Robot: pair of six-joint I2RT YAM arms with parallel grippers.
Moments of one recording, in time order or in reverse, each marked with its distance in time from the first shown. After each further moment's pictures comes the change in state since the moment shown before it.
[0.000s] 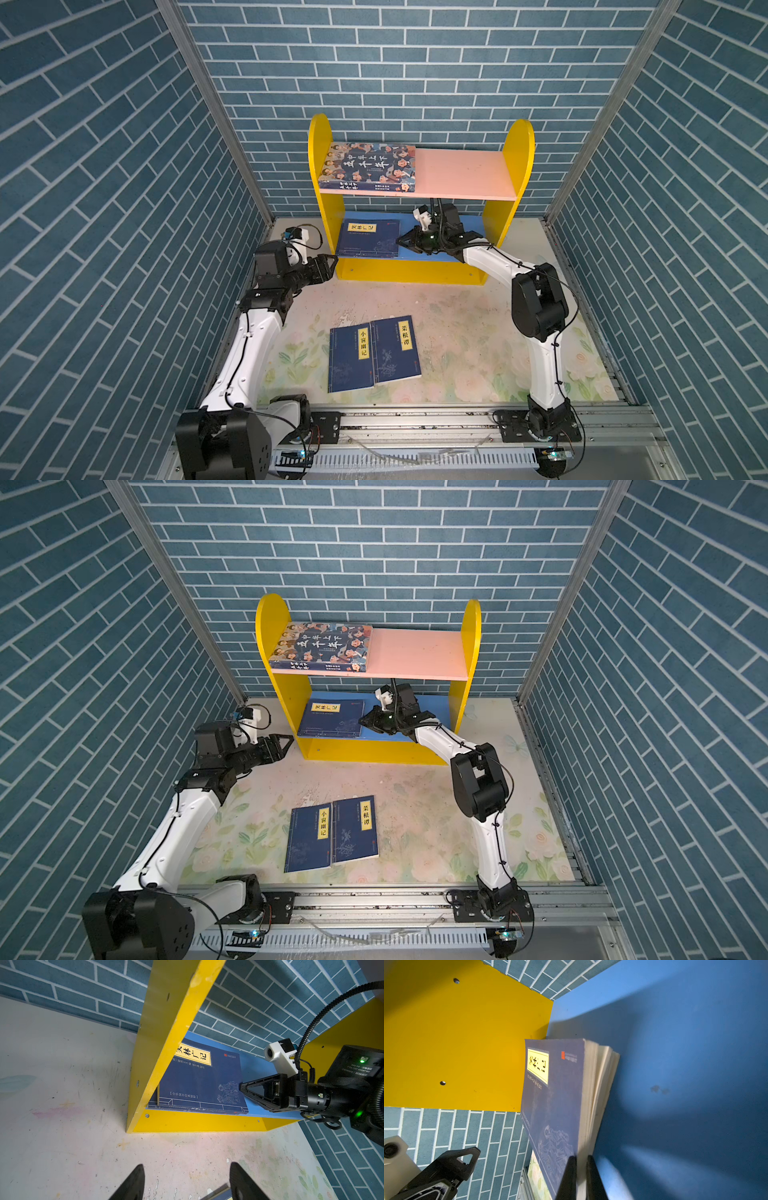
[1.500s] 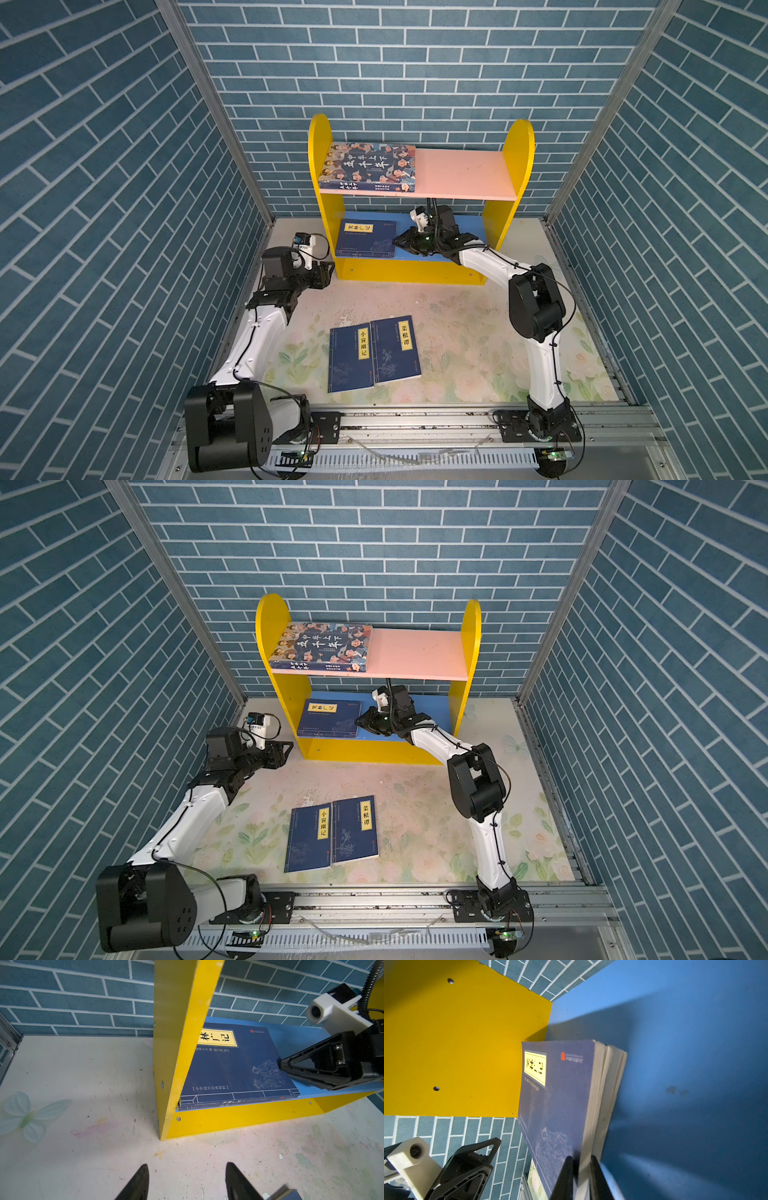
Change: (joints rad) left arm 0.010 0.084 -0.089 0.147 -0.077 0.270; right arm 0.026 0.005 -0.008 0.034 0.050 0.039
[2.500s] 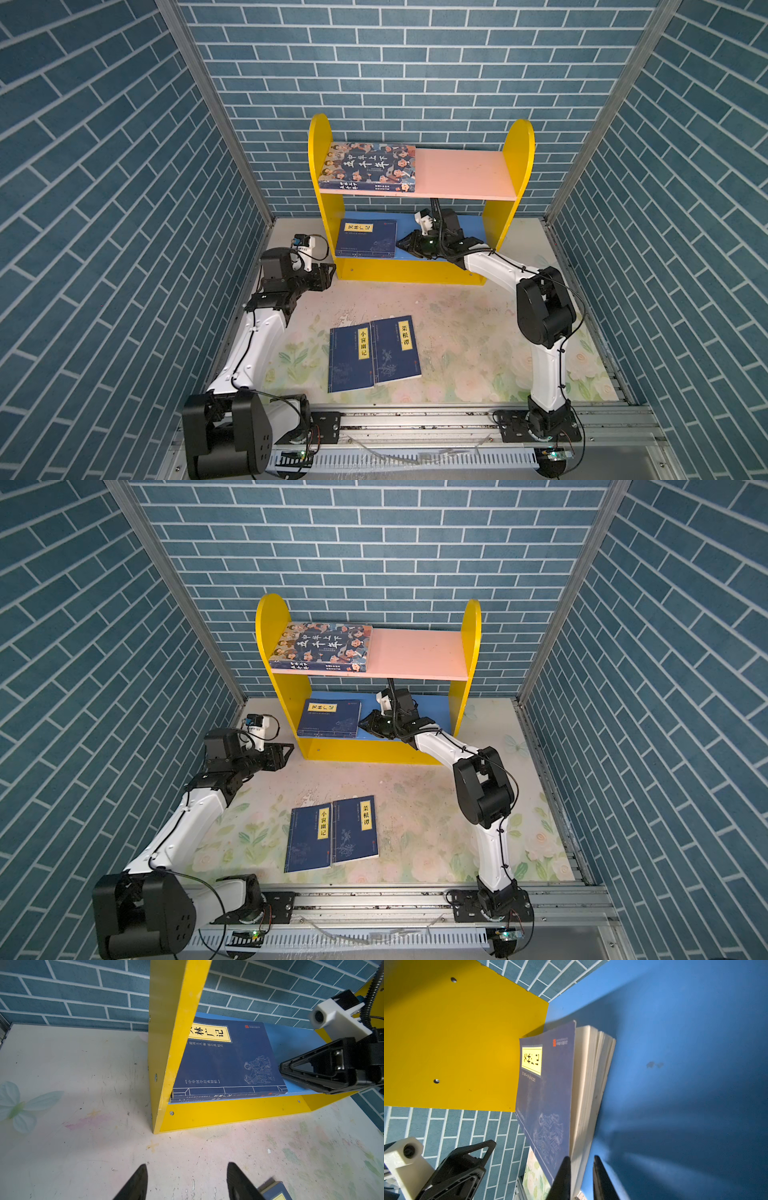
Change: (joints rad) left arm 0.000 -0.035 0.001 -0.055 0.025 -0.033; right arm 0.002 -0.086 -0.114 0.037 0.044 -0.006
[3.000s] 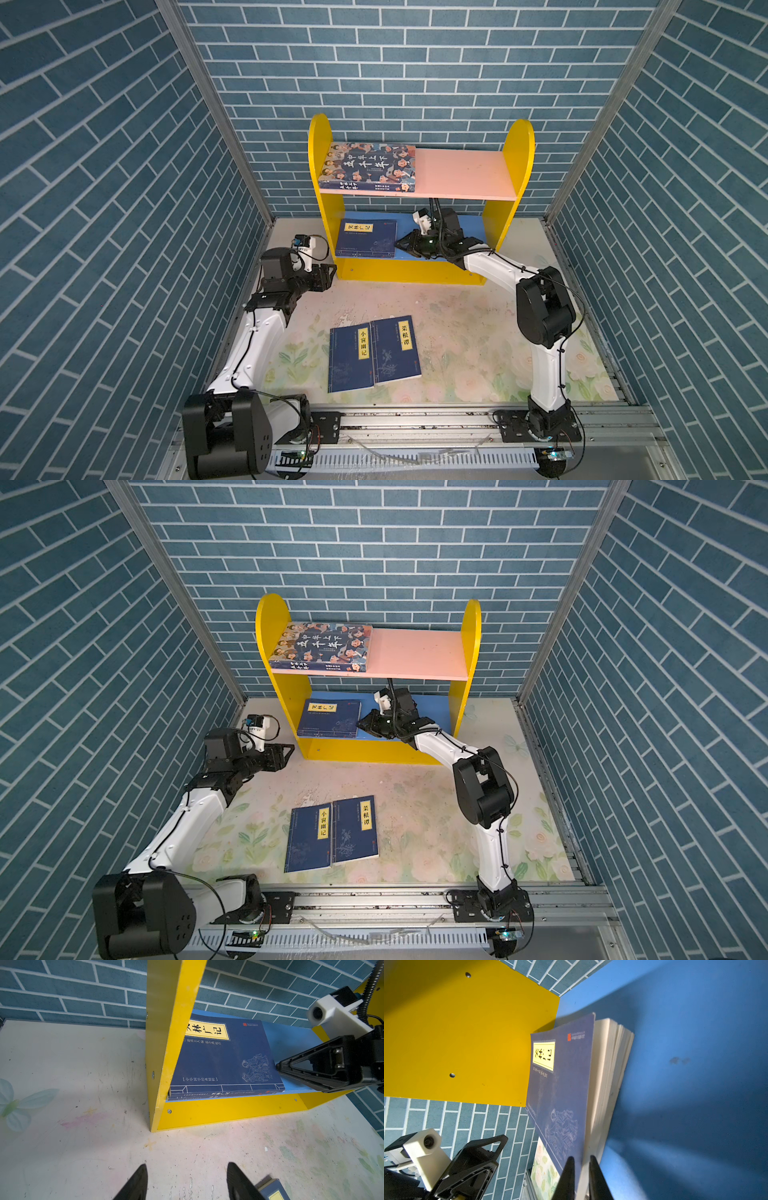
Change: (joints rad) left arm 0.000 0.000 0.000 -0.007 0.011 -0.002; right arm 0.002 0.002 0.000 0.020 -0.047 0.020
